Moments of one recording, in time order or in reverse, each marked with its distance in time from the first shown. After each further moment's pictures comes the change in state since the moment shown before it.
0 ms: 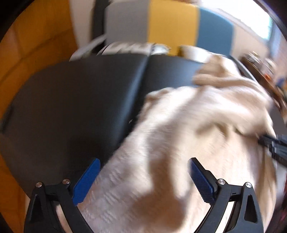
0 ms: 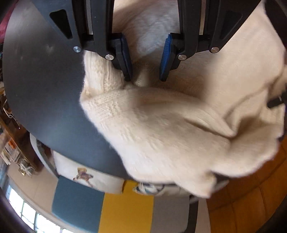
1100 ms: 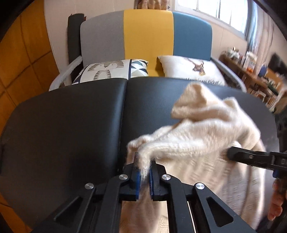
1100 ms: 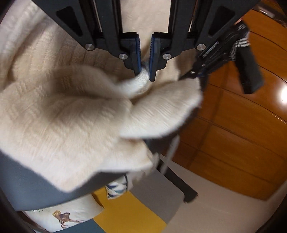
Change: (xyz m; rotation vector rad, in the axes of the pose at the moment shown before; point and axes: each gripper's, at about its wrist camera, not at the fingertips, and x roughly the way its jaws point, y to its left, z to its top) left arm 0.013 -0.009 0.085 0.077 -0.033 -0.129; right arm -0.008 0.019 0.023 0.520 -0.058 0.688
